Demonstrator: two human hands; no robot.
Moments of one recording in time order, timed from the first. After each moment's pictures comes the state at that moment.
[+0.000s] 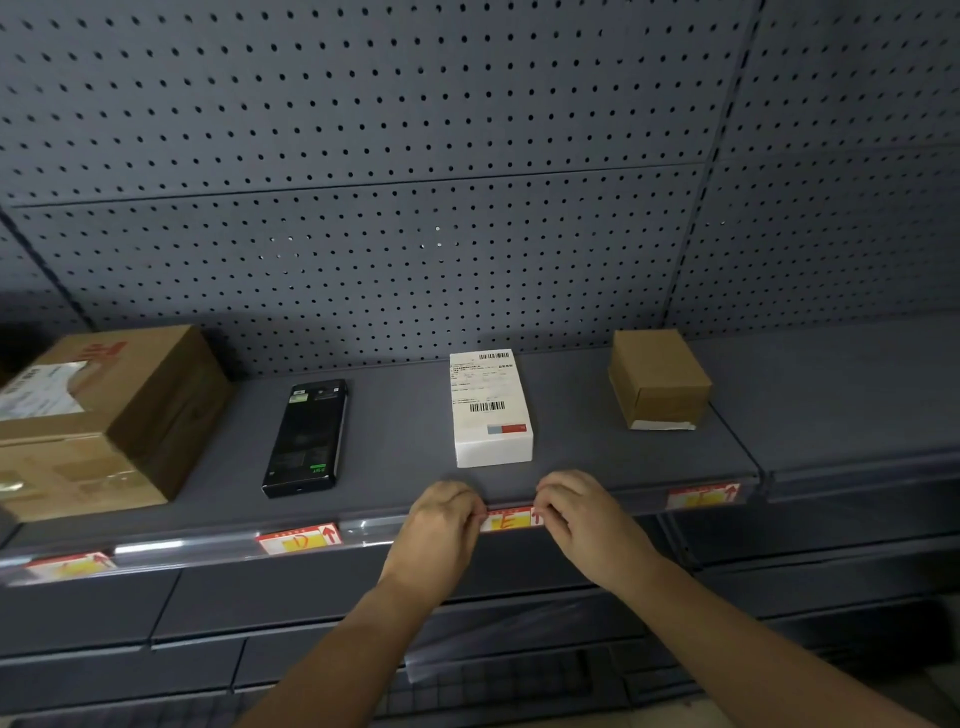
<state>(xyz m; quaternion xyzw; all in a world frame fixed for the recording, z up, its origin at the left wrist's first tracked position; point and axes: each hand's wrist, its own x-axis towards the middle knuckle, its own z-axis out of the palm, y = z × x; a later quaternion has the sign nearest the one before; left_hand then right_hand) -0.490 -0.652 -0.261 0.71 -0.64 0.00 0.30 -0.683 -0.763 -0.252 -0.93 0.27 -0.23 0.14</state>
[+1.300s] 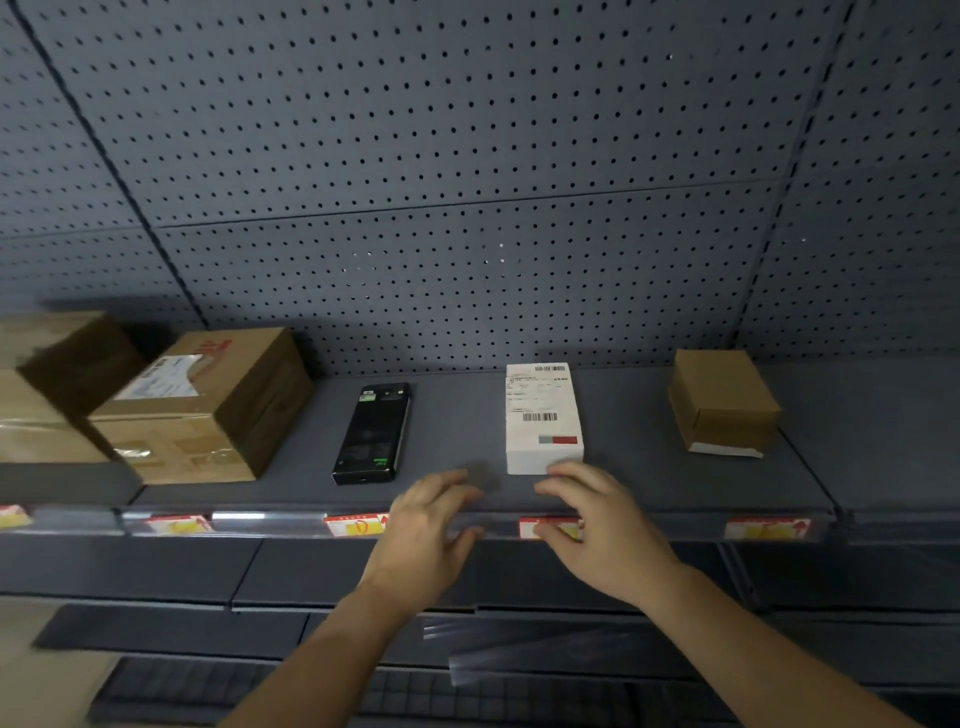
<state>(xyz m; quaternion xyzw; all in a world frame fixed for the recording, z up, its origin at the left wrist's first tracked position) -0.456 -0.599 -0.235 0.75 -0.60 0.05 0.28 -0.661 -0.744 -0.218 -0.92 0.22 -0.24 0.22</state>
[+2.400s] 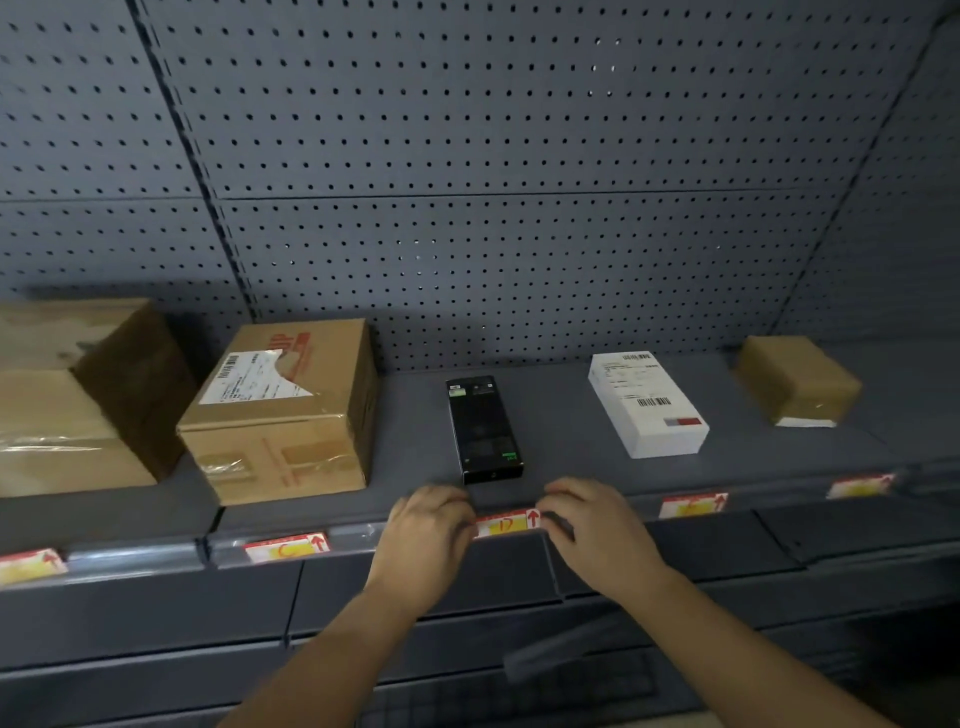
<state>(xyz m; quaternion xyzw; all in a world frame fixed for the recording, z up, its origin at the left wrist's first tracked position) -0.278 -0.507 -0.254 0.71 -0.65 0.04 0.27 -0.489 -0.618 -0.233 -0.92 0.33 -0.19 0.09</state>
